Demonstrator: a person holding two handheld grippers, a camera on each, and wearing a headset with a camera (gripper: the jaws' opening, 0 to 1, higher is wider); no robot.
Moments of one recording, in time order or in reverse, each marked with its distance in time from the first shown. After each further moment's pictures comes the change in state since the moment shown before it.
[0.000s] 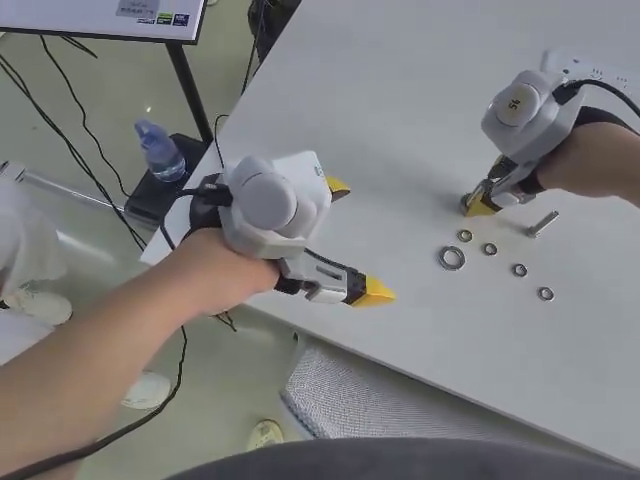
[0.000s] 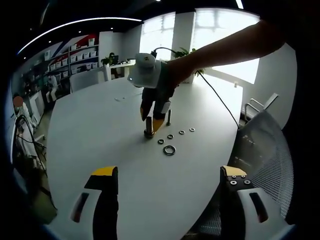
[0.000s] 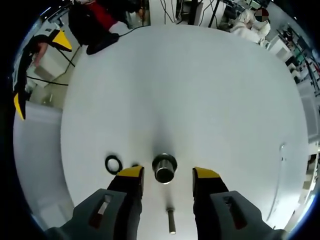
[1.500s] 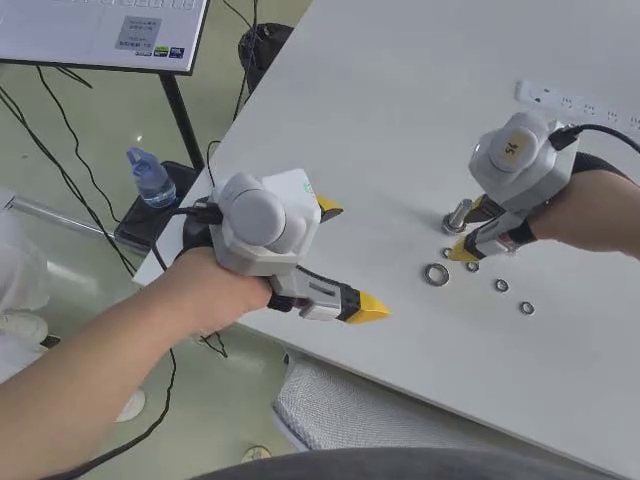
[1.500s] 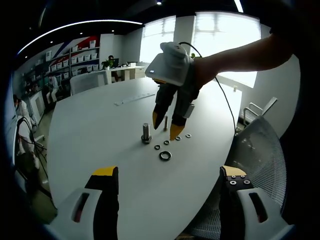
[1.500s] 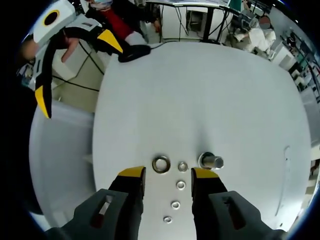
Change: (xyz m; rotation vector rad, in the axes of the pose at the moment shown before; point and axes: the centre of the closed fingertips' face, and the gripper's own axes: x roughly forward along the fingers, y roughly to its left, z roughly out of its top) left arm -0.010 -0.013 0.016 -0.015 -0.030 -0.002; right arm -0.040 0.077 0.002 -0.034 -0.074 0.058
